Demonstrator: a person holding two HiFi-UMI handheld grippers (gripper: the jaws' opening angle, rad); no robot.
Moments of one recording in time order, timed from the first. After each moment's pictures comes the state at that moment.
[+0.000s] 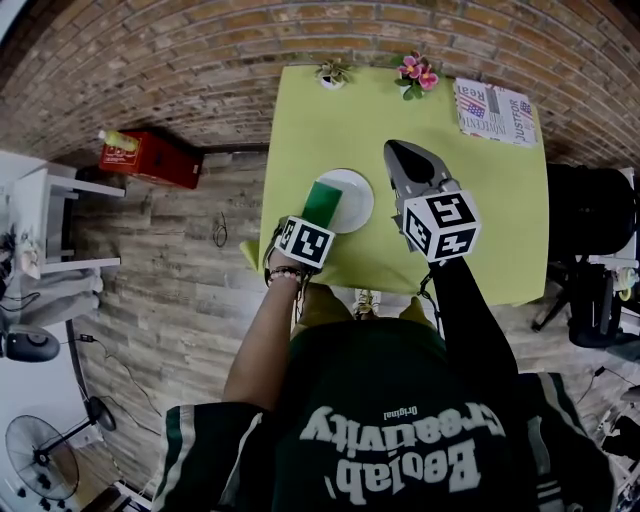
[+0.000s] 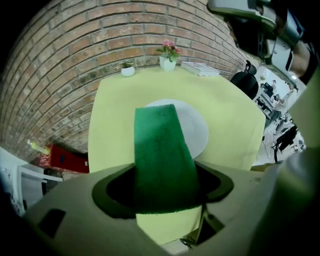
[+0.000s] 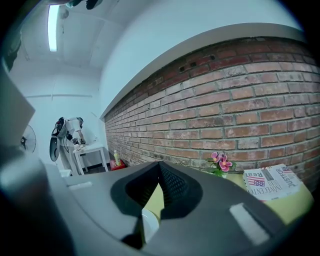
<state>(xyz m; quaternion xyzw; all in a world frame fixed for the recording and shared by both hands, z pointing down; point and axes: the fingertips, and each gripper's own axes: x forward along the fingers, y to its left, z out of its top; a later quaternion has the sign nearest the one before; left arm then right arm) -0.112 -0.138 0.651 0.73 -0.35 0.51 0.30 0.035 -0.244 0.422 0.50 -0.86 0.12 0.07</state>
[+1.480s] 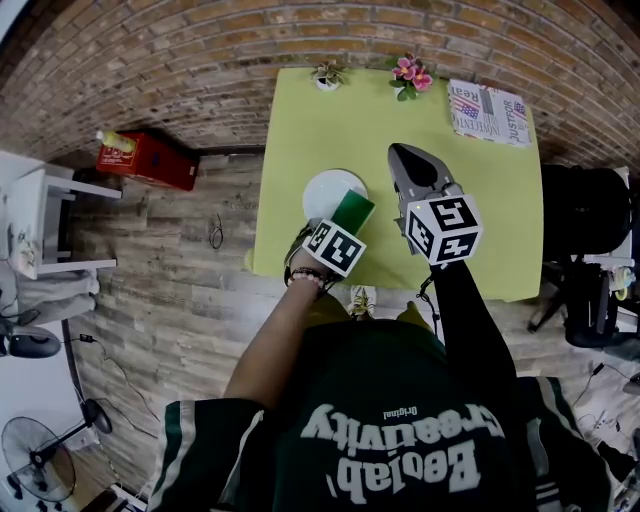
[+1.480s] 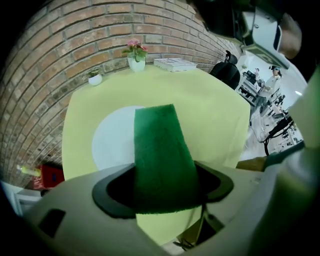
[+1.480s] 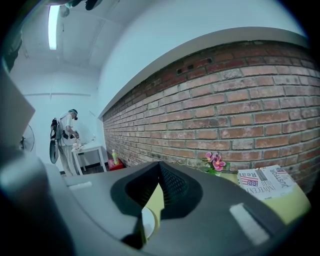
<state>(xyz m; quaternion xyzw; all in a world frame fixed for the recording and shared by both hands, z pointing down) -0.039 -0.111 0.651 0.76 -0.27 0.53 0.26 0.052 -0.235 0.420 0.51 -0.85 0.12 0.08</state>
